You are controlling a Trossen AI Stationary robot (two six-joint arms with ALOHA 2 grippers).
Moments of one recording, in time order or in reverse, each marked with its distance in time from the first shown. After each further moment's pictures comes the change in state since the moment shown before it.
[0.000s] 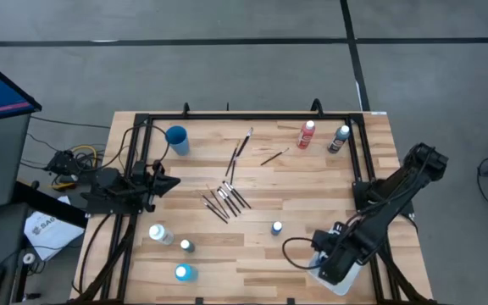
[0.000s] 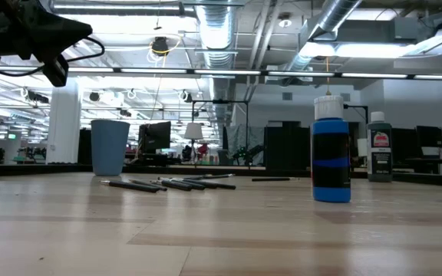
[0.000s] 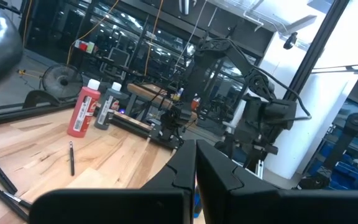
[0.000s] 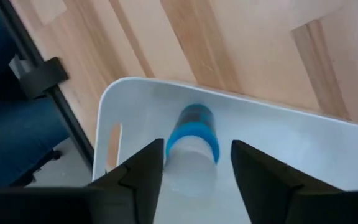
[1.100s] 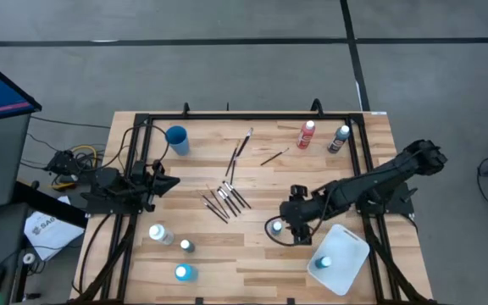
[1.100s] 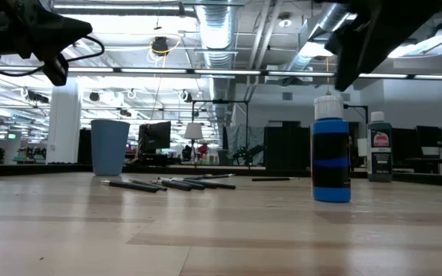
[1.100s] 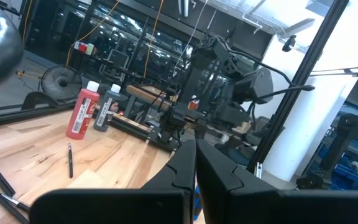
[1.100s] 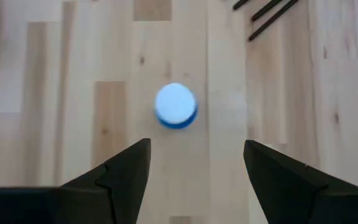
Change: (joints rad) left arm 0.000 0.000 0.000 0.011 0.000 0.000; right arm -0.438 -0.028 0.000 0.181 0.100 -0.934
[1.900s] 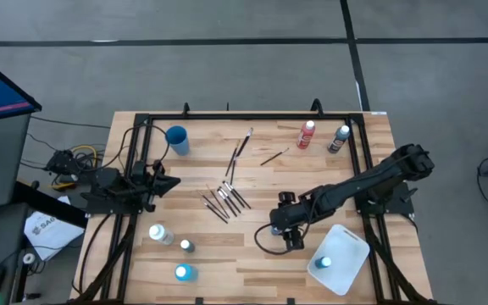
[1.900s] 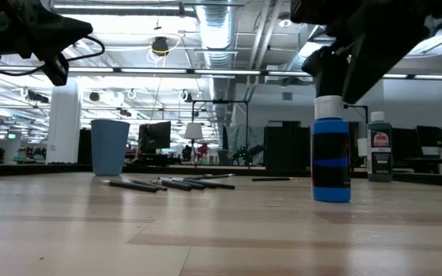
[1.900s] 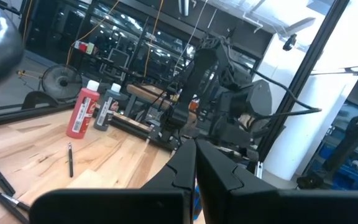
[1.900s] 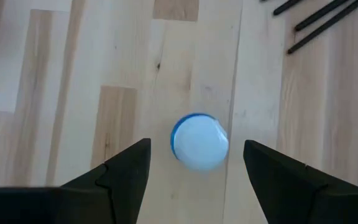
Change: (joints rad) left arm 0.000 0.017 0.000 0.013 0.000 0.000; right arm -0.036 0.134 0.000 0.137 -0.086 -0.101
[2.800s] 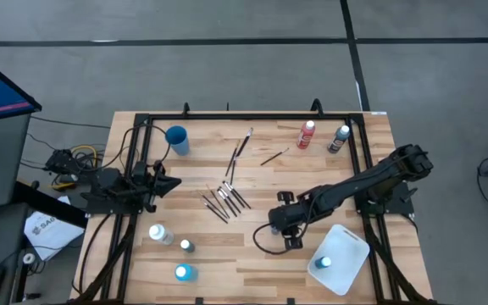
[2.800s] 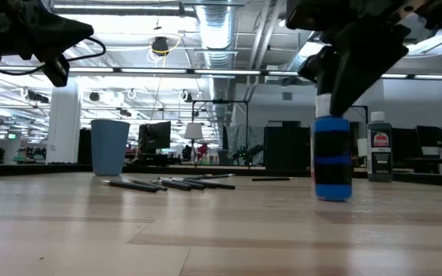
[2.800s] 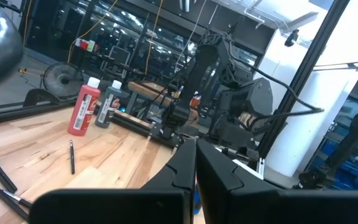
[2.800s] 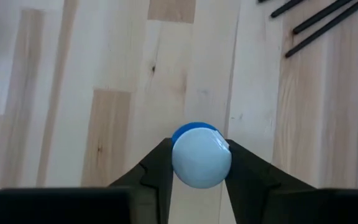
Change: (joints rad) left arm 0.000 0.027 0.000 0.010 0.000 0.000; right arm -0.002 0.010 0.000 0.017 0.006 -0.015
